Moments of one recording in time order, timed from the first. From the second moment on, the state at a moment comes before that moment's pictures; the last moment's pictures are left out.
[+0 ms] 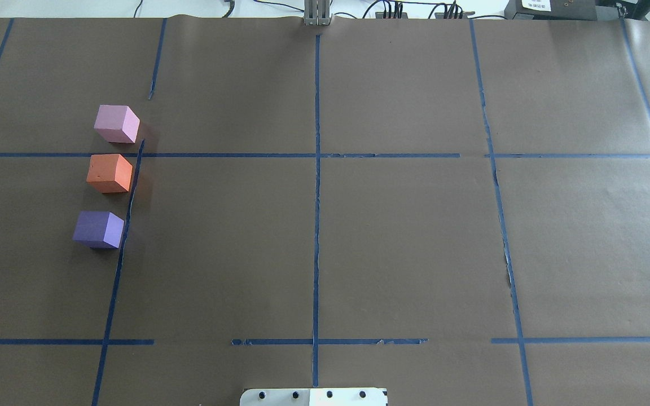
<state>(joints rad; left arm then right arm) -1.32 -1.75 -1.77 -1.64 -2.21 -0.35 1.48 -1.59 1.63 -1.57 2.36 0.05</state>
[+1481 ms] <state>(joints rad) -1.62 -1.71 -1.49 -1.58 -2.31 0.14 1.48 -1.59 1.63 -1.57 2.36 0.05</state>
